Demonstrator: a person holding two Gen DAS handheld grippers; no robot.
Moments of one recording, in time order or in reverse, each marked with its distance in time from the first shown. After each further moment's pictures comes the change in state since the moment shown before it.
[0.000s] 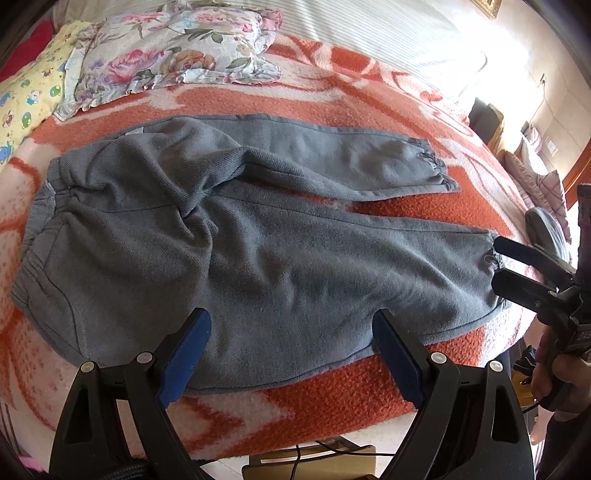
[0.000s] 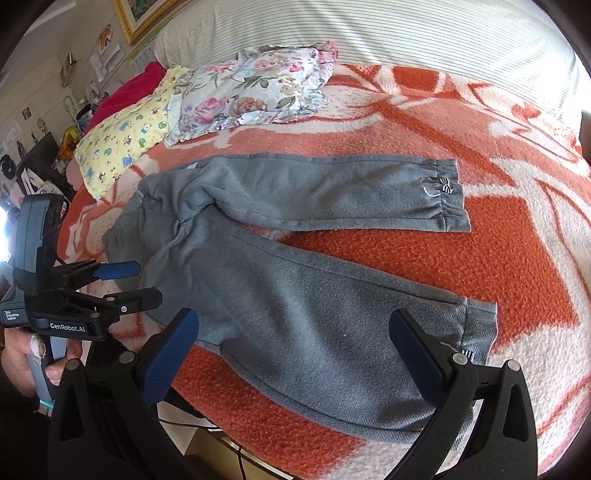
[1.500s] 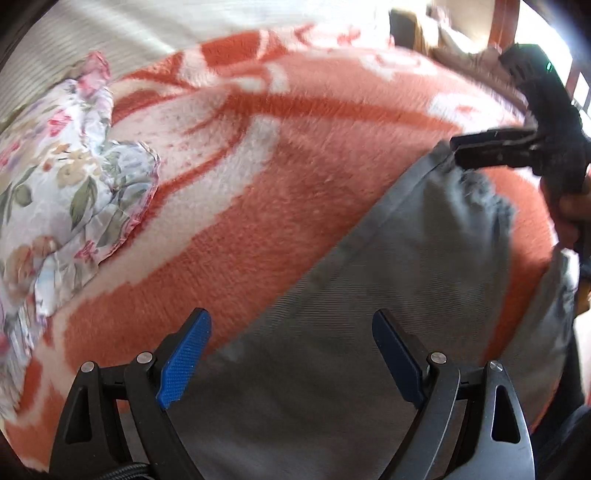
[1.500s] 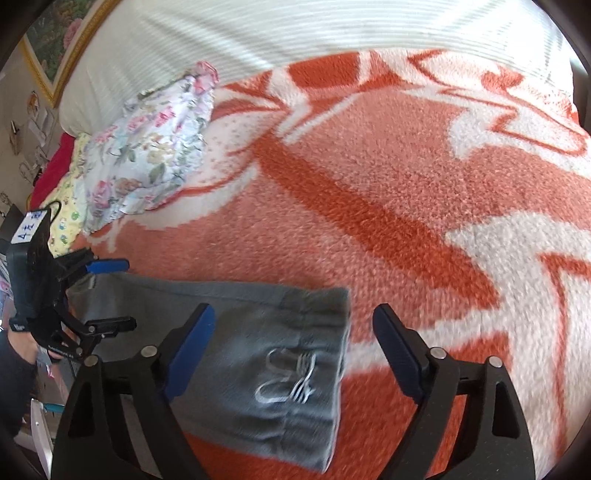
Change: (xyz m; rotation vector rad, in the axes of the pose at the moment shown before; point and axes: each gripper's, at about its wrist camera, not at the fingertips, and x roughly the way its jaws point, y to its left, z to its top) left arm 0.156 -0.029 0.216 0.625 0.136 -0.072; right arm 0.095 -0.167 0.141 0.206 0.039 -0.038
